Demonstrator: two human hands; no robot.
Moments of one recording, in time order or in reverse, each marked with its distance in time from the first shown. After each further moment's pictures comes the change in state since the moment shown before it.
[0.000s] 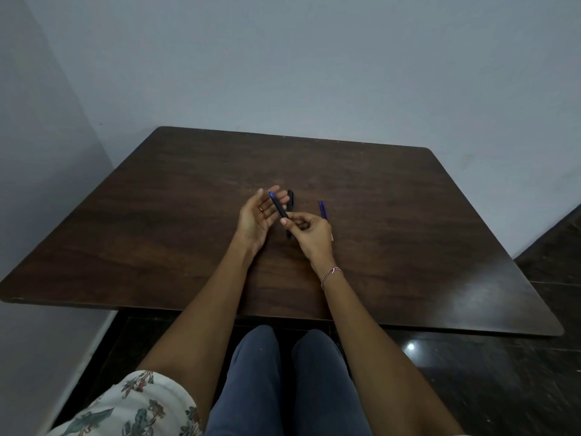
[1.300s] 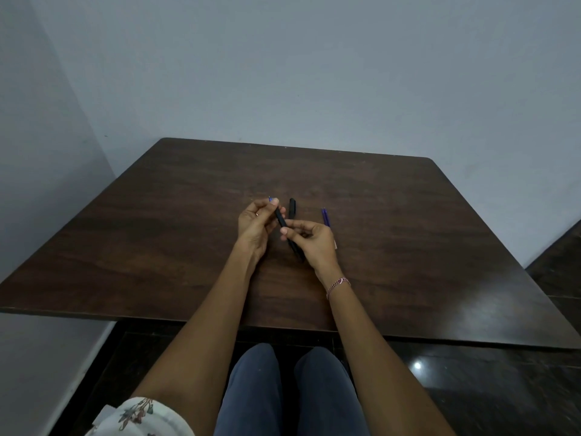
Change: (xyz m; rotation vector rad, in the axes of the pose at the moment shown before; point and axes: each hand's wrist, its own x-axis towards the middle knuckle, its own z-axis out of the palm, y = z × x) left_hand -0.001 -0.003 0.002 0.080 0.103 0.121; right_hand -0.004 0.000 -0.003 0.126 -0.132 -0.004
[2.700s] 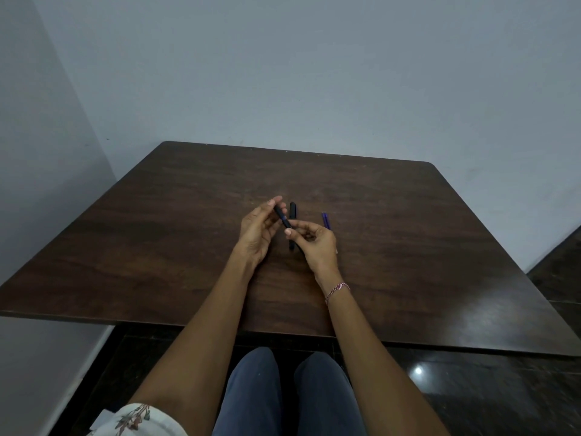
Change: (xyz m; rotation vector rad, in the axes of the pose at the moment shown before) left_hand 0.002 0.001 -0.002 -0.034 -0.093 -0.051; right_hand 0.004 0.003 0.001 0.033 0.095 -0.044
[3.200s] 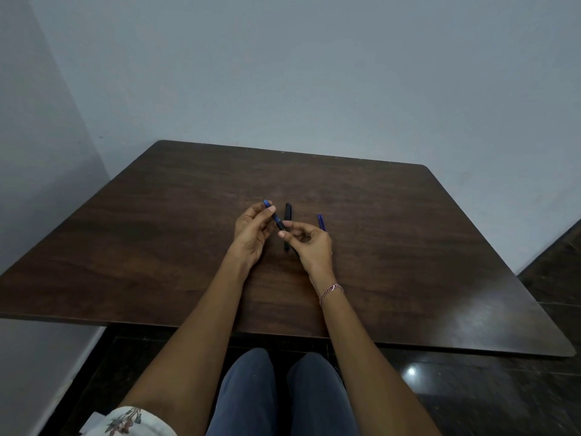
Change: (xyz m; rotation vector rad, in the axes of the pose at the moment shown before) left_hand 0.002 0.000 0.001 0.047 0.075 -0.005; right_hand 0.003 0.004 0.001 -0.071 0.024 -0.026
